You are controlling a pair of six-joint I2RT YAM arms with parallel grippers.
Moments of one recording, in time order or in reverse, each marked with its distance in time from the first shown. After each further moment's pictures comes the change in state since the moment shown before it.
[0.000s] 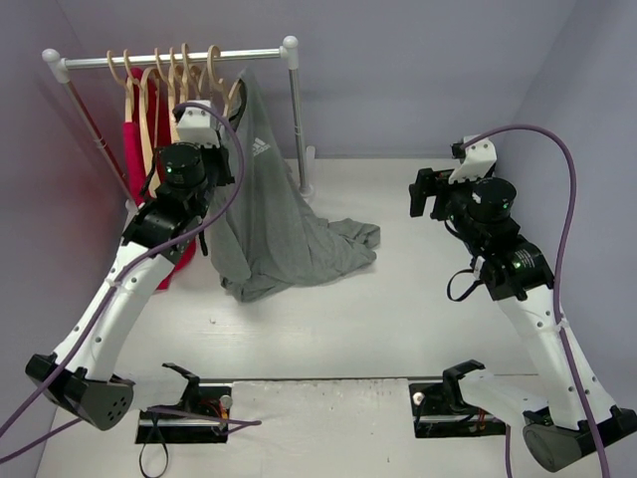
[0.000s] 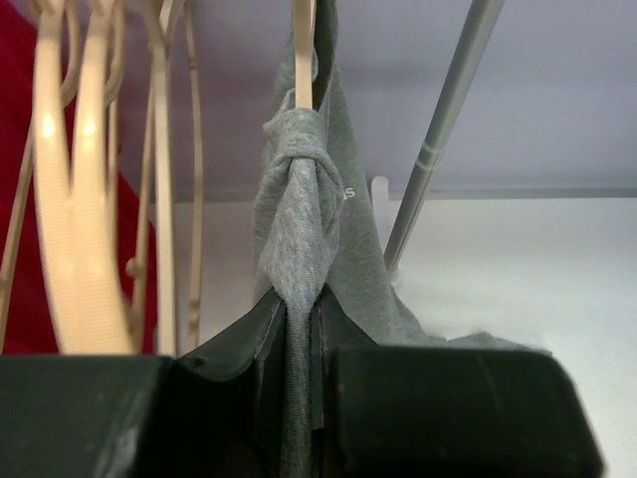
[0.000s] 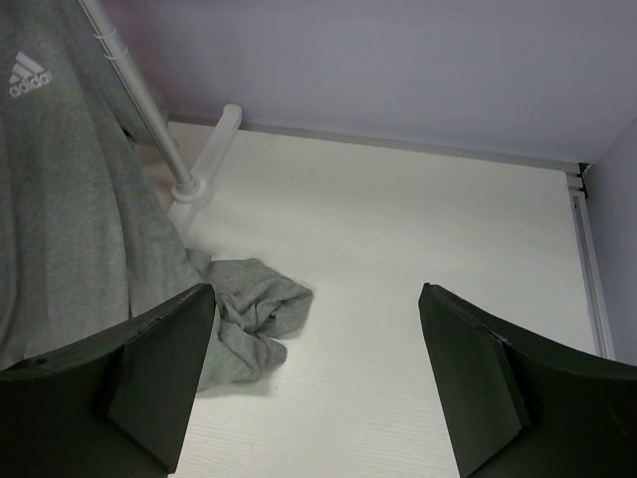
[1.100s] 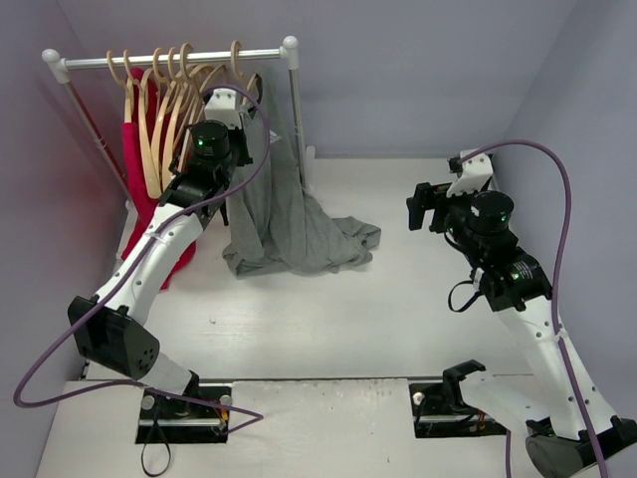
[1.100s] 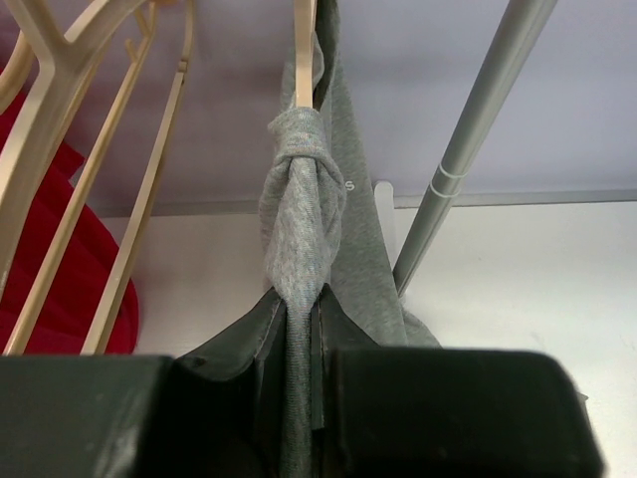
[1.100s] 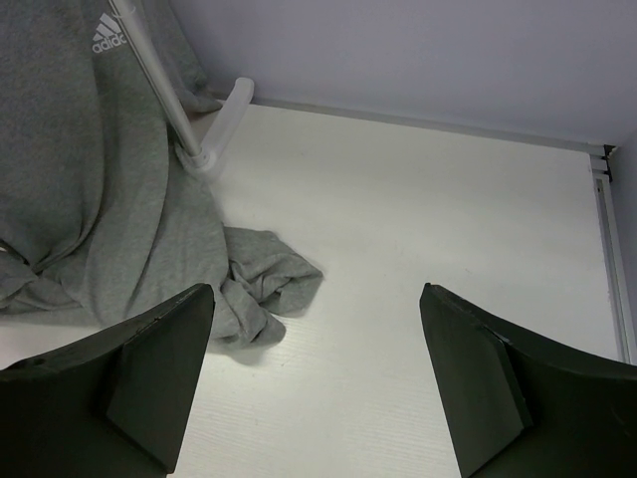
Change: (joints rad) left arm 0.046 0.264 0.098 0.130 0.063 0.006; right arm -0.006 -0.064 -0.103 0.013 -0.041 0.004
